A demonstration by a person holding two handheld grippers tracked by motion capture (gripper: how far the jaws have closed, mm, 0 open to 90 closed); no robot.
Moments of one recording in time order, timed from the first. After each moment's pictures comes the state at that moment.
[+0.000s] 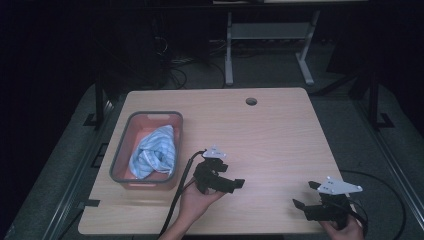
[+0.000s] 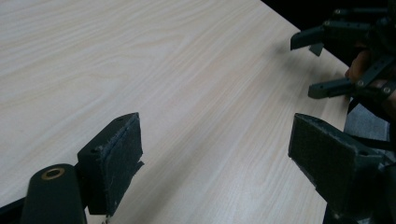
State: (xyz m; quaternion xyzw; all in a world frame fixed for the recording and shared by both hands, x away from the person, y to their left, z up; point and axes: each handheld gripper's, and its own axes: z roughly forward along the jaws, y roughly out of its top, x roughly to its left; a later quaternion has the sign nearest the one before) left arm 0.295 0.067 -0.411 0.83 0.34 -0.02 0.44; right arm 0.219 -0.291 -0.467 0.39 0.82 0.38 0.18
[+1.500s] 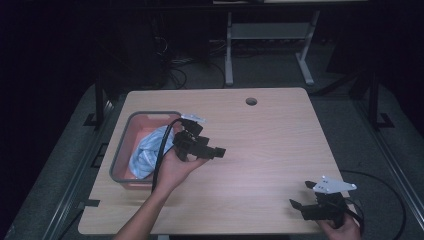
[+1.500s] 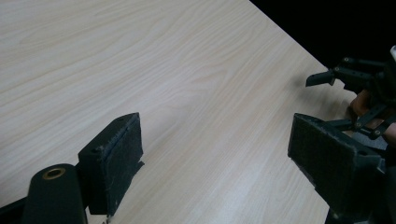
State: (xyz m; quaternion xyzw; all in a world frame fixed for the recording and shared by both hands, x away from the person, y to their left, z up) left arm 0.352 0.115 -0.345 0.83 0.37 -0.02 0.41; right arm 0.224 -0.283 -0.468 0.38 0.83 0.37 0.17
